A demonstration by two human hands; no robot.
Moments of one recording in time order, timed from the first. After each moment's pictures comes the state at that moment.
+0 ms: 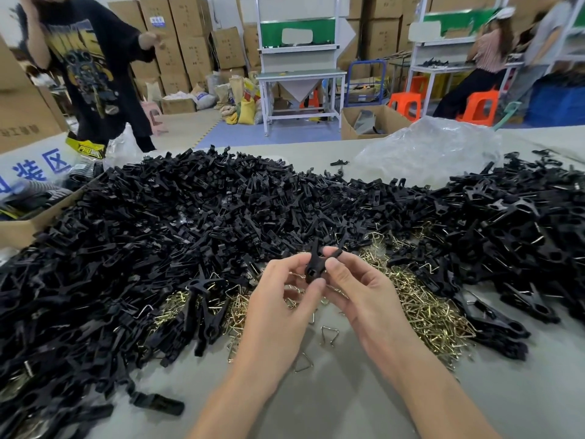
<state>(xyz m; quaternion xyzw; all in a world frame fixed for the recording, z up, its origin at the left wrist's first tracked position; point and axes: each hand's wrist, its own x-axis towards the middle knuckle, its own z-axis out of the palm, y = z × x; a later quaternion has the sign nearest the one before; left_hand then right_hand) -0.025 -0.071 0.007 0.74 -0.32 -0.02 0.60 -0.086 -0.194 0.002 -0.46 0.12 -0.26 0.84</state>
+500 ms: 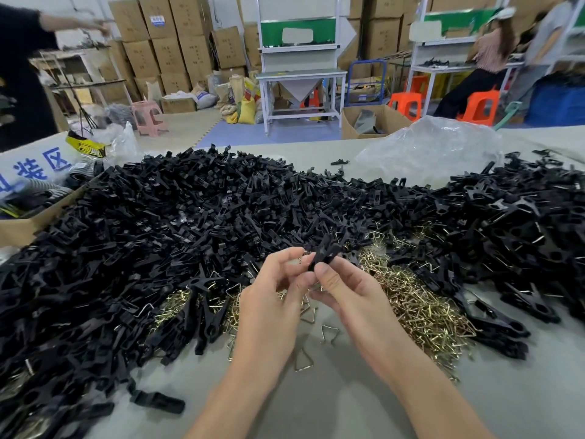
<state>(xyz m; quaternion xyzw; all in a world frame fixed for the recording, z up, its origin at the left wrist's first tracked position) -0.021 -0.069 0.011 0.72 -0.32 0.00 0.62 -0.089 -0.187 -0.001 -0.59 0.08 -0.23 0.77</state>
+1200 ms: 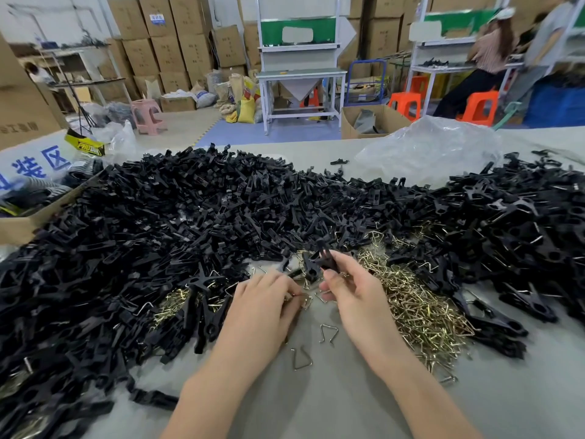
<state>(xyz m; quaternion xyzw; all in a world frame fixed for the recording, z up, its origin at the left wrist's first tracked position) 0.007 -0.056 0.000 0.87 -0.42 0.04 0.25 -0.086 -0.188 -0.005 -0.70 0.19 -0.29 0.63</state>
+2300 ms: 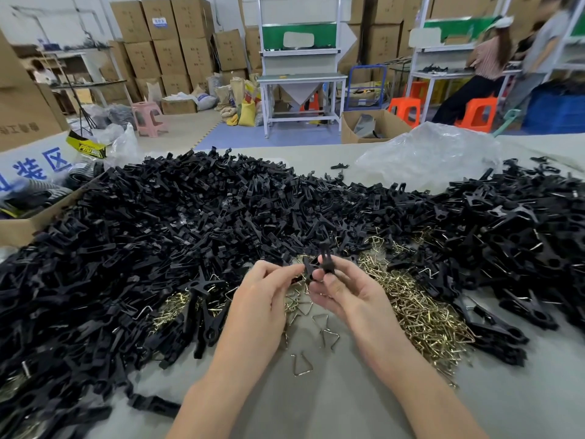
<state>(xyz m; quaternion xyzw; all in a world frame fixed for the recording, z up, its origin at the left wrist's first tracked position) 0.001 -0.057 0.008 0.80 -0.38 0.07 0.45 -0.087 -0.192 -0.003 -0.58 0.15 -0.25 0.76</state>
